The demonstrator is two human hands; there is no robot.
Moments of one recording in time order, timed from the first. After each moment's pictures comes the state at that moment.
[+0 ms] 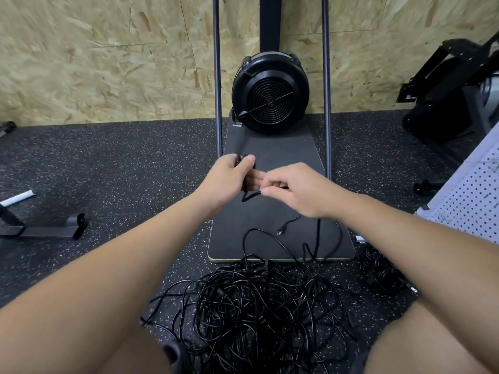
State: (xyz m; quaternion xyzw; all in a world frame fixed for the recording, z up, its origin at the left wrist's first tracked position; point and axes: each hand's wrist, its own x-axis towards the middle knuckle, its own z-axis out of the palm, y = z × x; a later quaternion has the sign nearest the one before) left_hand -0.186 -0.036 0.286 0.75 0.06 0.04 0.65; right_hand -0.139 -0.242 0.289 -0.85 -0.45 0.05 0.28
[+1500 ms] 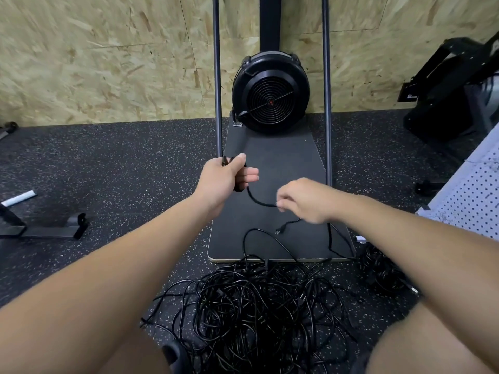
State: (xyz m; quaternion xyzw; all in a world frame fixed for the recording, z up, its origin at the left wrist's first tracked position) left_hand -0.177 -0.029 0.272 0.68 0.14 0.08 0.71; right_hand -0.118 -0.254 0.261 -0.91 -0.38 0.14 0.10
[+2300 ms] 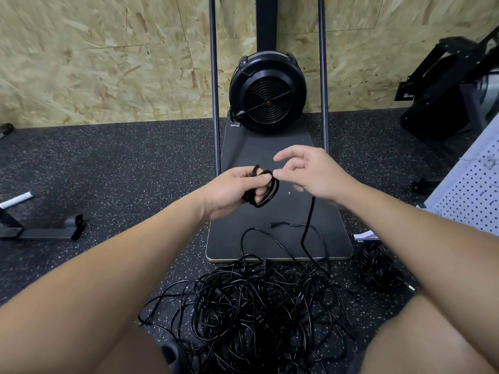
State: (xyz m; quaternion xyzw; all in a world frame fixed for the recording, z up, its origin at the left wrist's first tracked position) left_hand -0.183 -0.041 0.269 0.71 -0.04 -0.11 0.69; right_hand -0.107 -0.266 0.280 -0.77 -0.25 0.15 0.57
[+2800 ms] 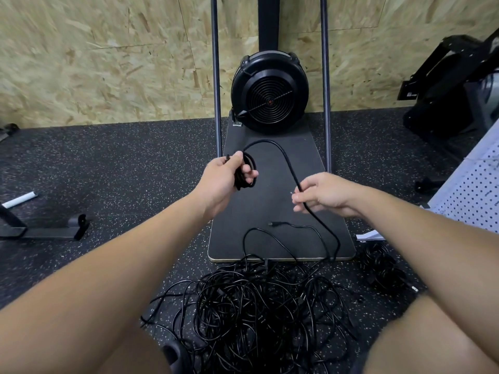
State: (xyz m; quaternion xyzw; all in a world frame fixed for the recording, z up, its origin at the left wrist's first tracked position) left_hand -0.176 -0.033 0.275 0.62 0.13 0.06 0.77; right_hand -0.089 -0.287 0.238 -0.76 -0.10 0.33 0.55
